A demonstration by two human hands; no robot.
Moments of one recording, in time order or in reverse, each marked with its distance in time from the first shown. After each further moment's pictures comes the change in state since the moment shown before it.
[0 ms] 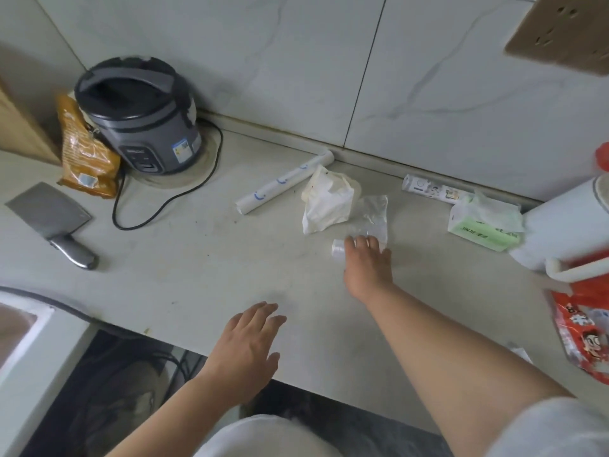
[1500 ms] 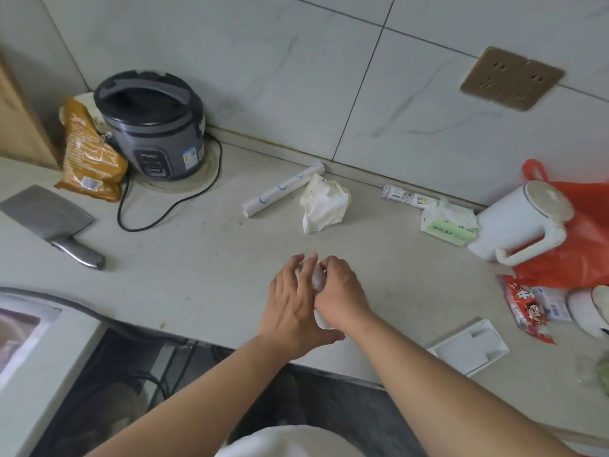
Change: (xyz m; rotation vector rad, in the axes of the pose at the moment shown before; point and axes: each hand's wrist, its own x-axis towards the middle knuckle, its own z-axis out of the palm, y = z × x) left_hand 0.006 0.025 -0.025 -0.367 0.425 0.137; right_hand -0.118 -0.099 -0.038 0.669 0.143 0.135
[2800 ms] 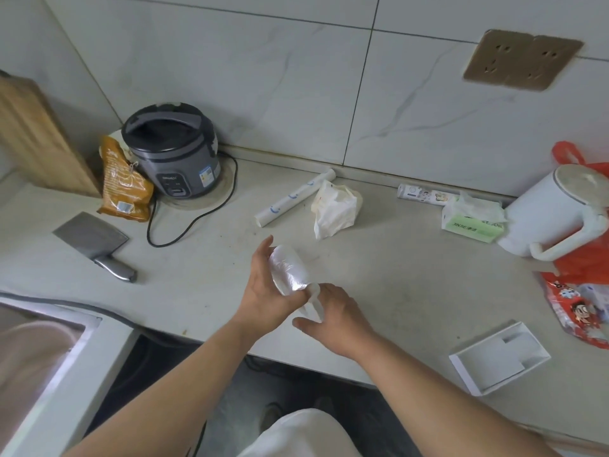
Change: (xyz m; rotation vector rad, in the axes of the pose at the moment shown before) left_hand 0.017 -0.020 -0.041 -0.512 0.088 -0.350; right_hand -0.019 0.031 0.016 -0.004 -0.248 -0.213
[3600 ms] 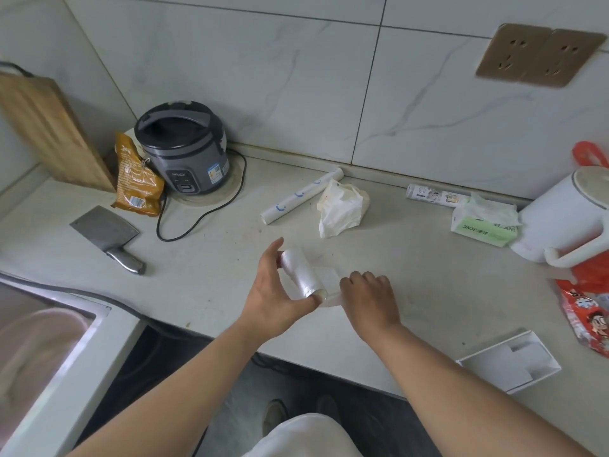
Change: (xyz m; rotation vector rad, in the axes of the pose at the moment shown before) left_hand -0.011 0.012 0.014 0.120 0.005 -0.030; right_hand 0.003 0.024 -0.040 -0.687 0.205 -0.103
